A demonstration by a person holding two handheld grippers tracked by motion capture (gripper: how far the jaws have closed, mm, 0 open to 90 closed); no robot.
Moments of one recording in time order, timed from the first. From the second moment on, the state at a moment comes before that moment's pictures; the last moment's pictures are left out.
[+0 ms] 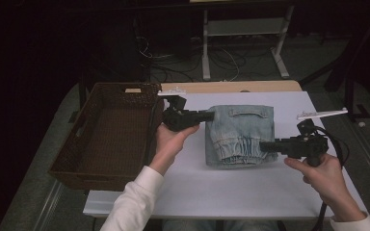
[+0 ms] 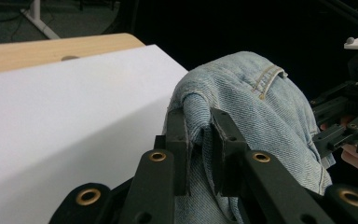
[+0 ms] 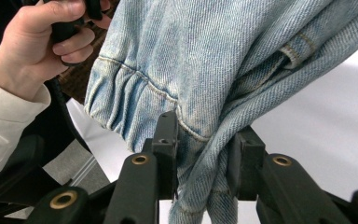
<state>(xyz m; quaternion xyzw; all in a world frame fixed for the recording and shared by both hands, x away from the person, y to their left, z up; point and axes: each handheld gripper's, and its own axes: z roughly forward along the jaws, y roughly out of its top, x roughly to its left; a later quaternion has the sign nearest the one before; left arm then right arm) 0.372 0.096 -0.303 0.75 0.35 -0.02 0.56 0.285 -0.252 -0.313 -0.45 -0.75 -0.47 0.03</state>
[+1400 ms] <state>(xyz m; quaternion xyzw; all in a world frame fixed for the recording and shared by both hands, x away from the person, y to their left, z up) 0.366 0.189 -0.250 0.73 0.38 0.05 0.57 0.319 -0.162 -0.270 -0.39 -0.78 -0.49 0.03</state>
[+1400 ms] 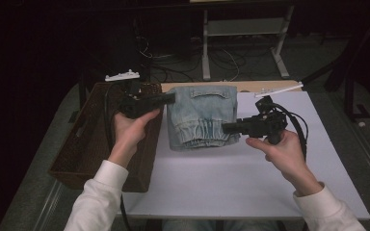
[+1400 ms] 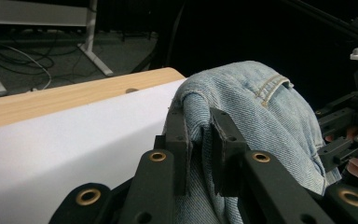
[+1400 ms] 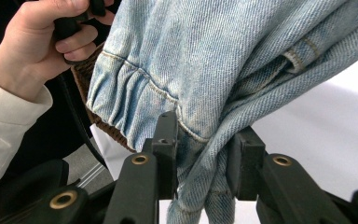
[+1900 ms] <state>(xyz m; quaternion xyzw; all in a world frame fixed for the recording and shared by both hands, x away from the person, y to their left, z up) 0.368 0.219 -0.244 0.71 0.39 0.07 0.58 0.333 -0.131 -0.264 -0.38 -0.78 -0.50 0.04</state>
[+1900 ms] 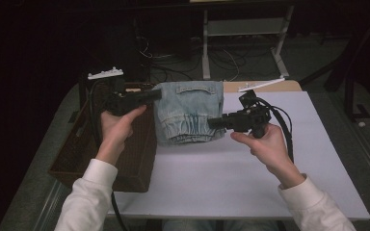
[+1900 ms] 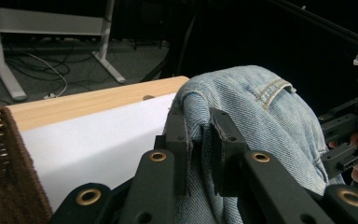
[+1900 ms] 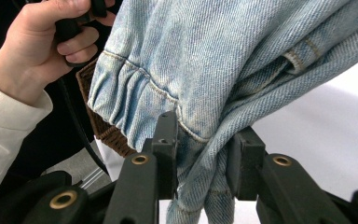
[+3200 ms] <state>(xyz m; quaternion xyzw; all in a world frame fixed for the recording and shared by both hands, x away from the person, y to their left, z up) 0.378 0.293 -0.223 0.68 0.43 0.14 0.57 0.367 -0.043 -0.251 -0.33 -0.79 -0.51 0.05</state>
